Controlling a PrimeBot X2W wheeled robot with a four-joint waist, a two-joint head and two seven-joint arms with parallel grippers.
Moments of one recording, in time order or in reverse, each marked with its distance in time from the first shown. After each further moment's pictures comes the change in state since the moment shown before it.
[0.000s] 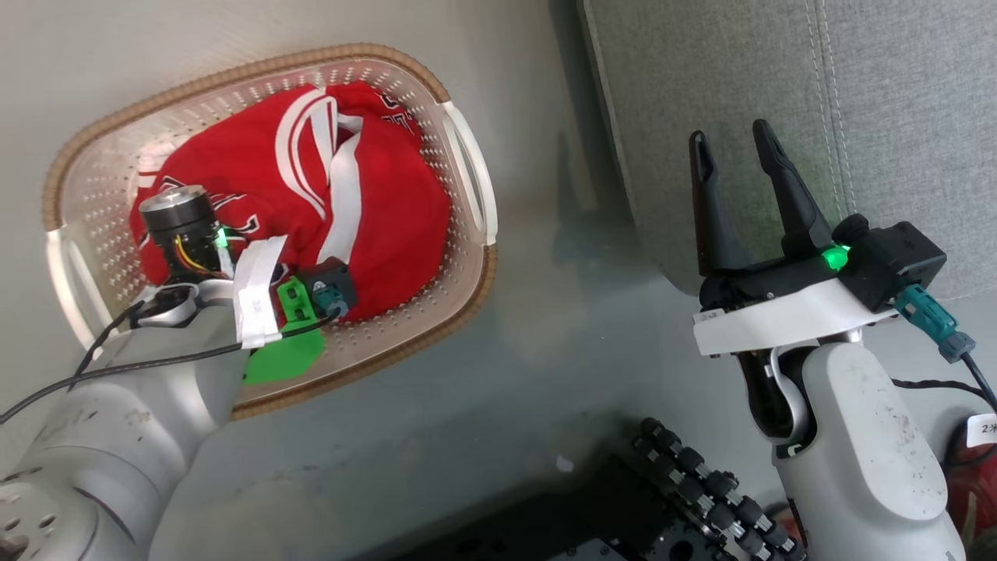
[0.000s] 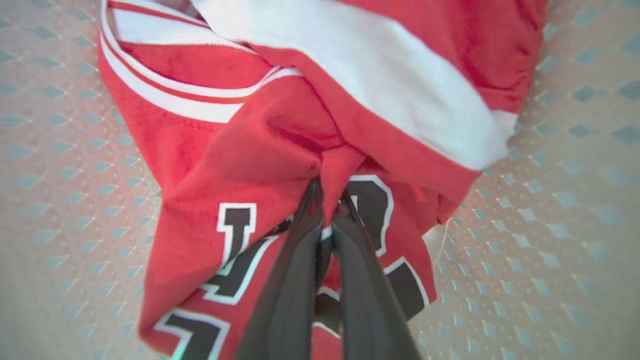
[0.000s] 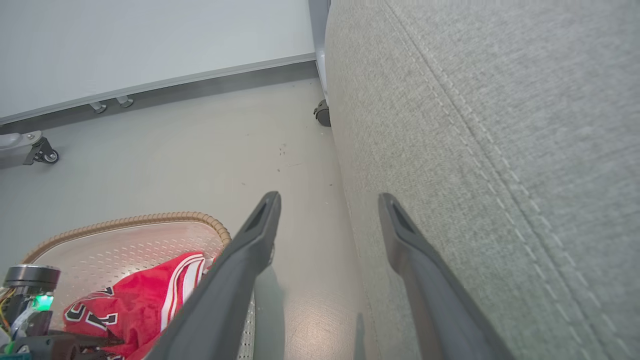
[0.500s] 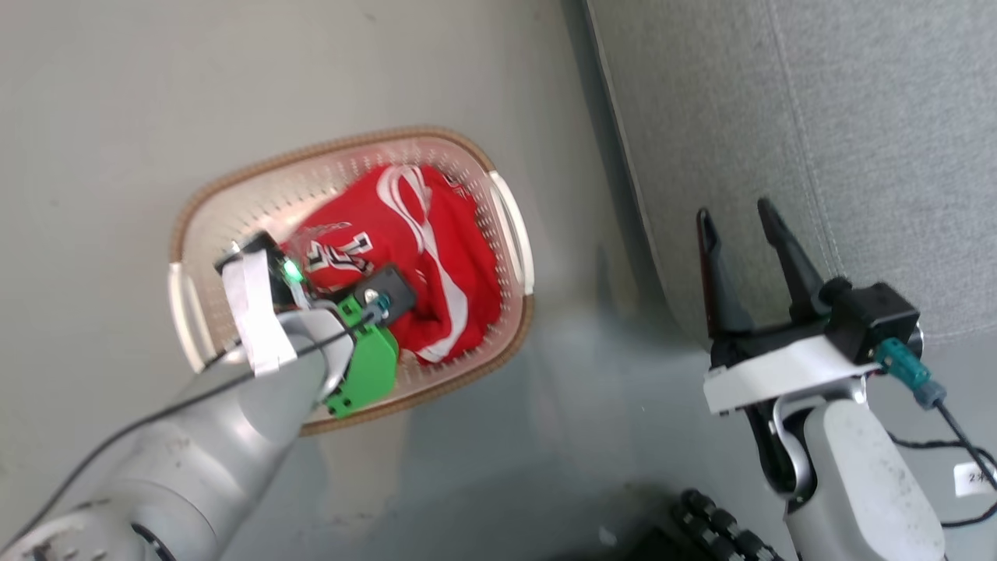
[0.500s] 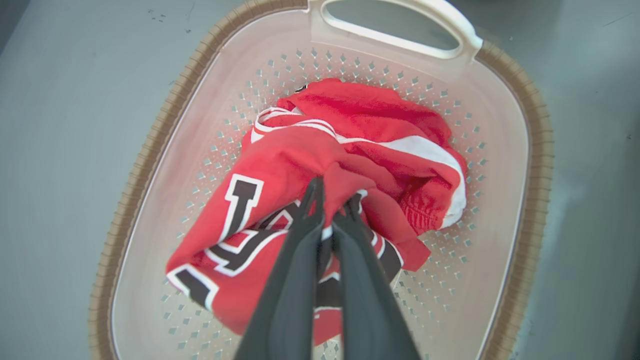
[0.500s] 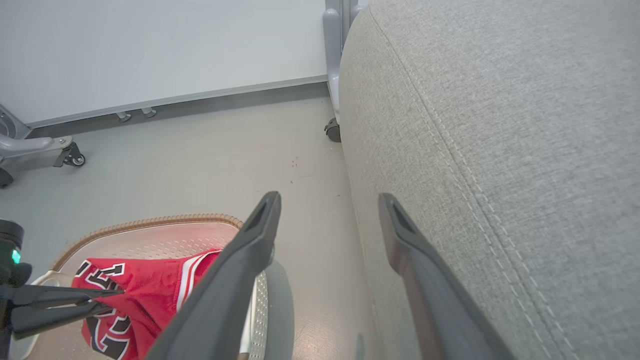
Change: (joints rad) left arm 0.089 -0.060 0.006 -0.132 -0.416 0.000 -0.134; right arm 0.110 0.002 -0.041 0.057 -0.085 0.000 0.000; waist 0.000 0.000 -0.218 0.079
